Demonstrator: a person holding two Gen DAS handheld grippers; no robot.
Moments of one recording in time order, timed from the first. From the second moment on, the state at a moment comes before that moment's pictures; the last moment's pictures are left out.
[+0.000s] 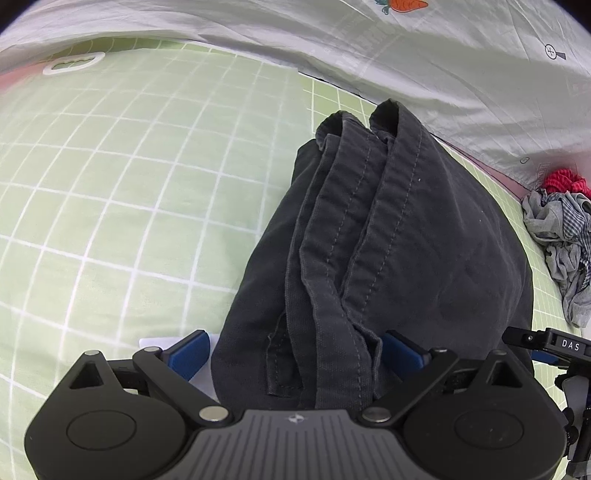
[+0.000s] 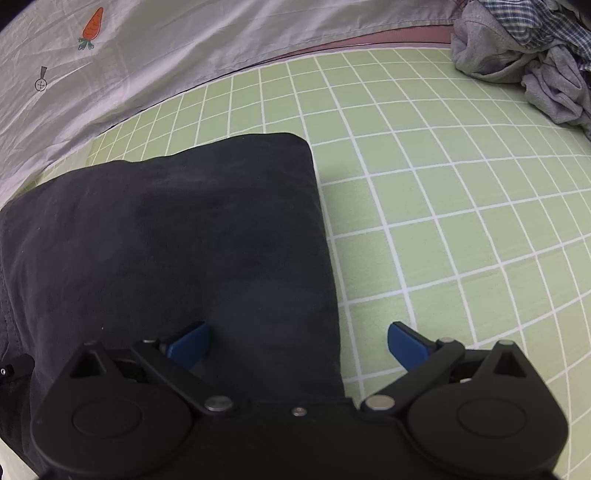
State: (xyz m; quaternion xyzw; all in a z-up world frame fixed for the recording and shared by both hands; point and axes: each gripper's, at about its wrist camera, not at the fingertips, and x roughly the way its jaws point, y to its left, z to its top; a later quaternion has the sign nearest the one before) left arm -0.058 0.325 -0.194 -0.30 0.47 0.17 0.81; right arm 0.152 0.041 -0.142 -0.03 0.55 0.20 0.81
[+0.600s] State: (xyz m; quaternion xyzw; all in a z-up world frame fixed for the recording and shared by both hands) left arm -0.079 0.300 -0.141 -0.32 0.44 0.22 0.81; right arm 0.122 0.030 -0.093 0.03 0.46 0.30 0.84
